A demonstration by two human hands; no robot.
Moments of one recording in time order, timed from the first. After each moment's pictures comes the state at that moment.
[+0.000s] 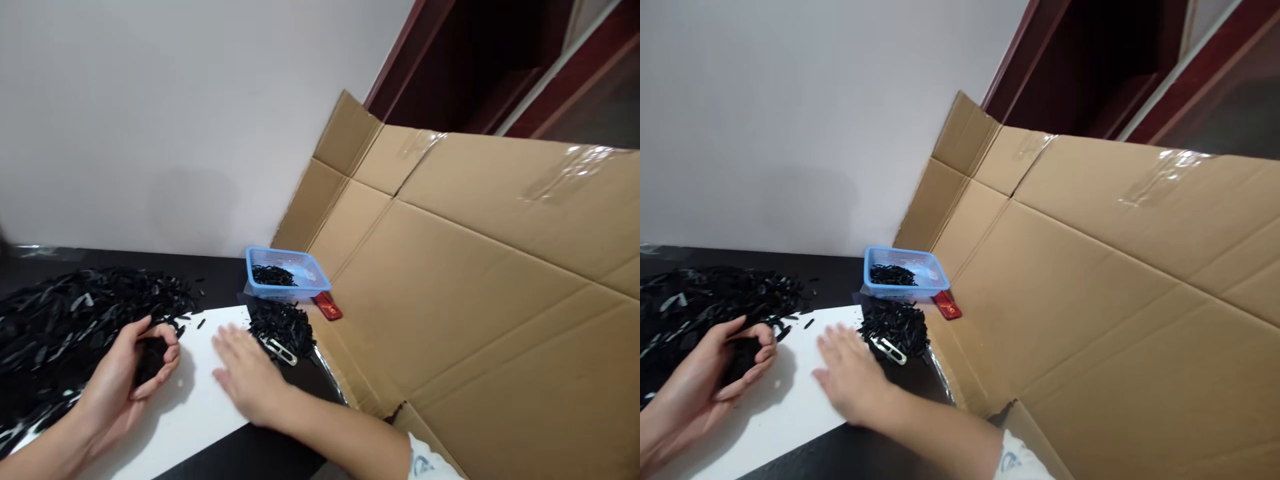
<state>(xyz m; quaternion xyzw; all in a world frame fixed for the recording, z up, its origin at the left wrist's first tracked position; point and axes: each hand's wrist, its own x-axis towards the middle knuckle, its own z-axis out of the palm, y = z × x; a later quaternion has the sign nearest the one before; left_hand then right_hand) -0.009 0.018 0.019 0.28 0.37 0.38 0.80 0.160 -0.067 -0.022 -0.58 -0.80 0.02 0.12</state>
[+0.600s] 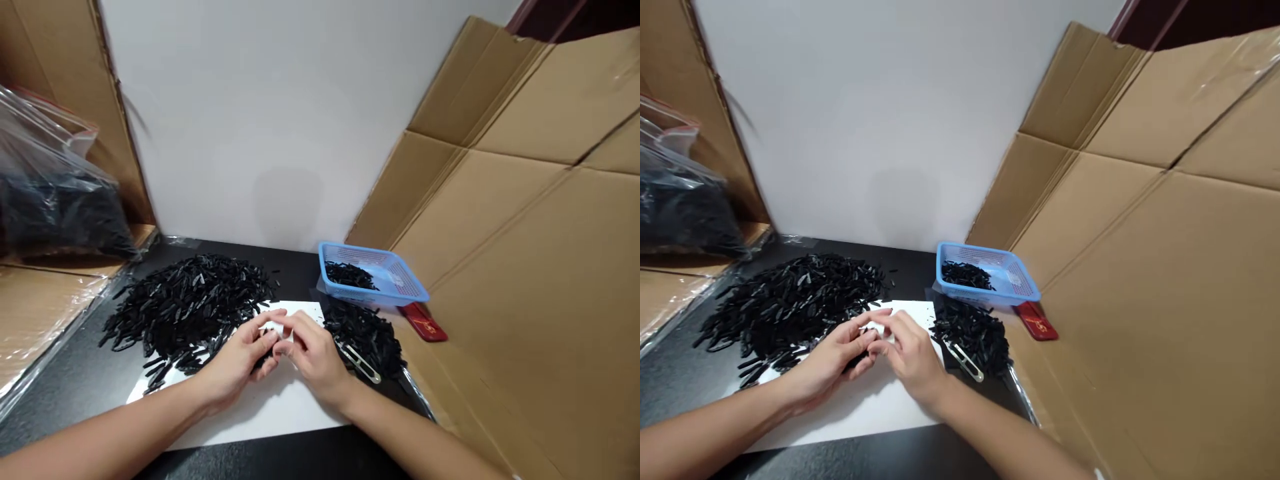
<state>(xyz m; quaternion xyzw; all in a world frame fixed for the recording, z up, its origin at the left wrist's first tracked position) -0.004 -0.005 0.005 0.42 0.34 0.31 0.78 0.155 -0.040 -0.008 -0.47 -0.73 0.18 0.46</state>
